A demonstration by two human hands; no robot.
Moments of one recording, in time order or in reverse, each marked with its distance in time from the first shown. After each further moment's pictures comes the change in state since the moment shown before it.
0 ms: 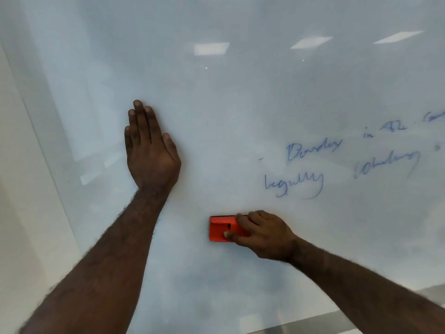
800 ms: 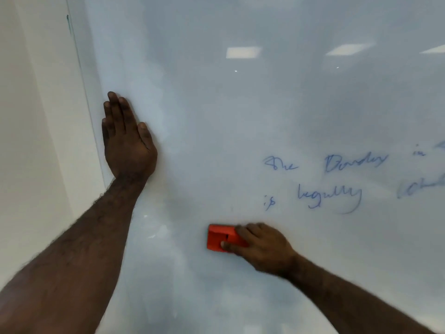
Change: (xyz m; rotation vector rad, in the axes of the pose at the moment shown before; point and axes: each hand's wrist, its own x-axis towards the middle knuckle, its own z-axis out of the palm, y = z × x) left_hand 0.028 -0.114 -0.021 0.065 0.094 -0.085; right_hand 0.045 -0.040 0.022 0.077 0.058 -0.023
